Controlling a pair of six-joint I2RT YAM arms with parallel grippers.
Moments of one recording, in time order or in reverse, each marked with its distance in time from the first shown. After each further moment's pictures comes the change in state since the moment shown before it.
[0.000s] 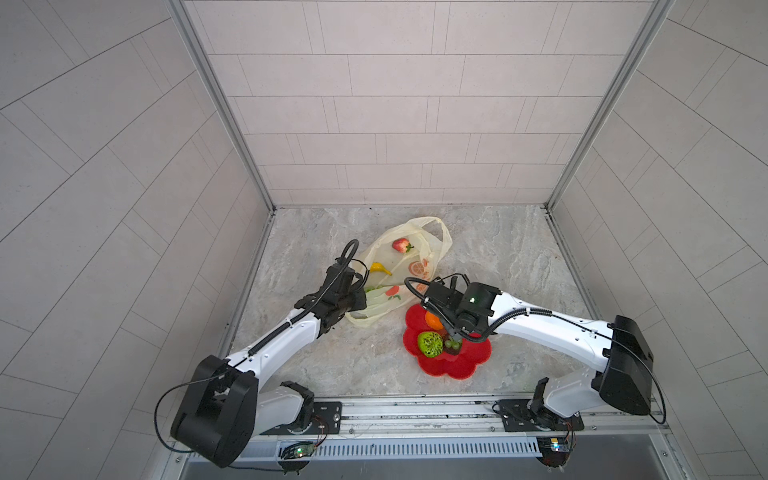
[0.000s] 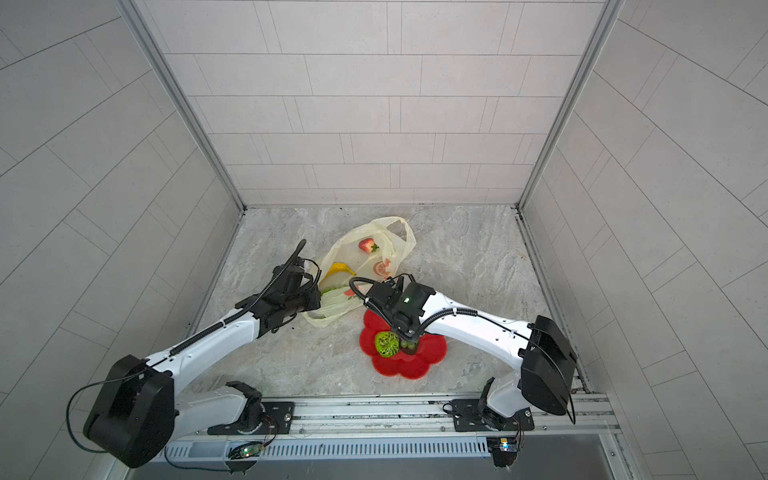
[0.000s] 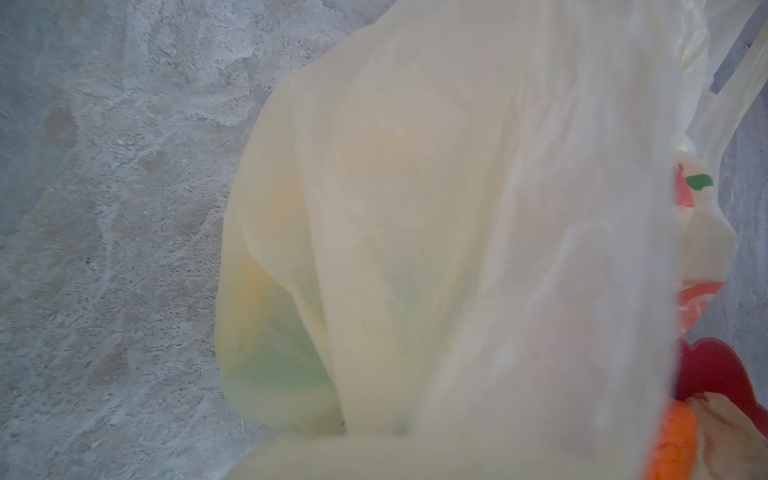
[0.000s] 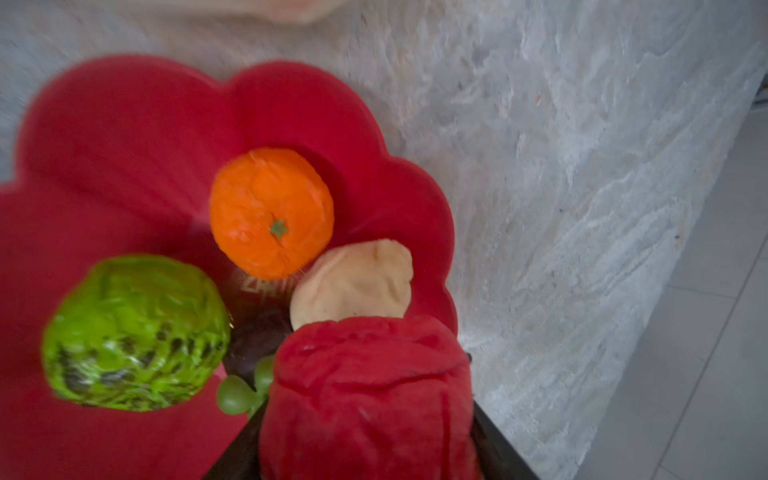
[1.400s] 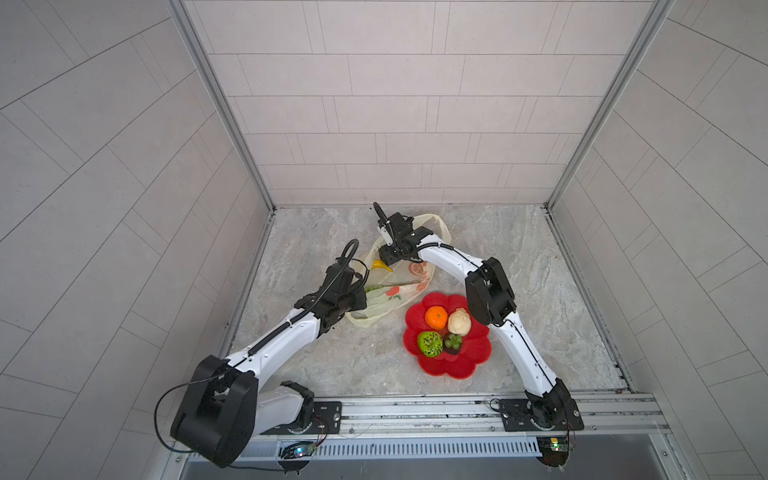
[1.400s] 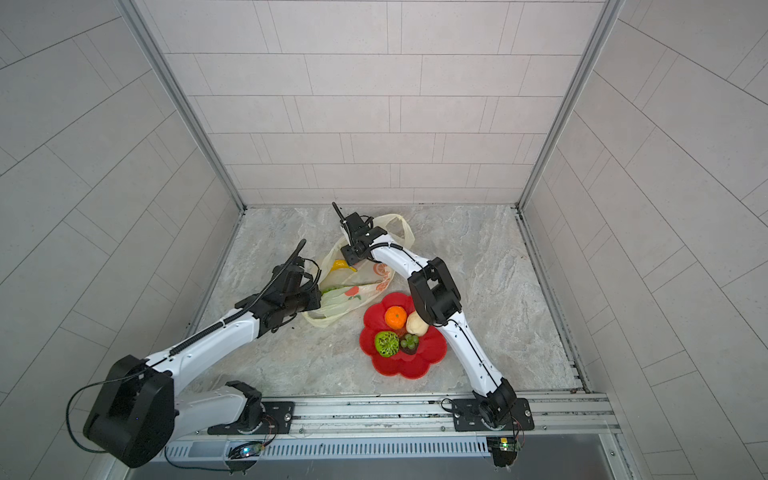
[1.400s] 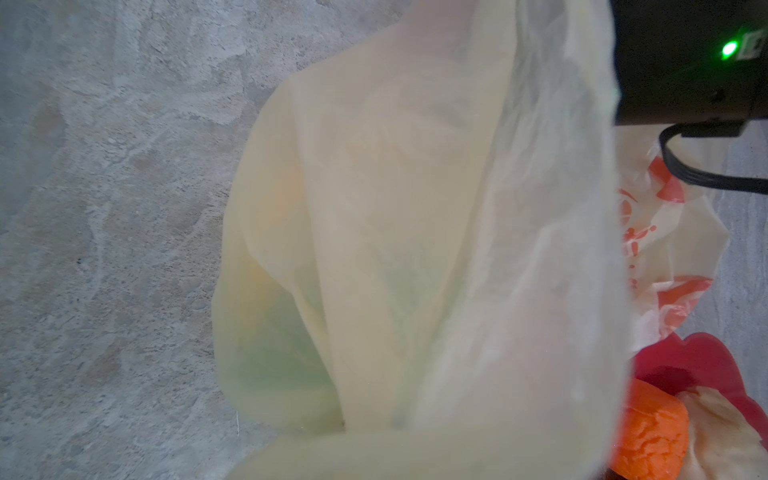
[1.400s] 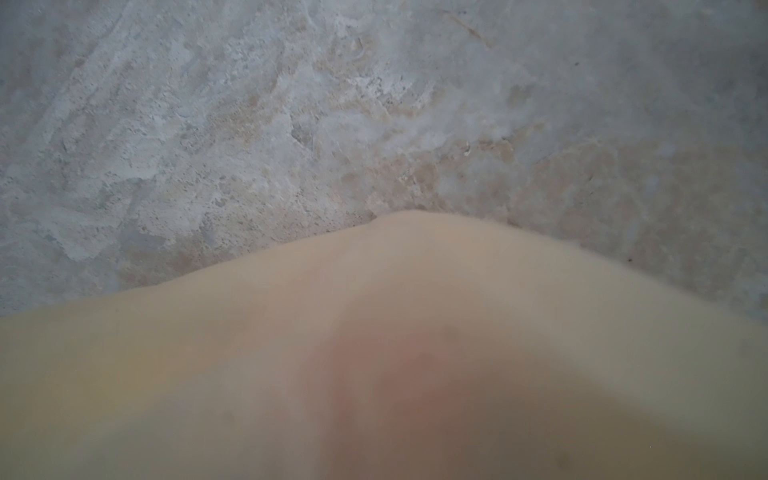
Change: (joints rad) left arm -0.001 -0.001 0.000 0.001 0.014 0.003; right arm -0.336 1.038 1.068 0.504 -0.433 -0.349
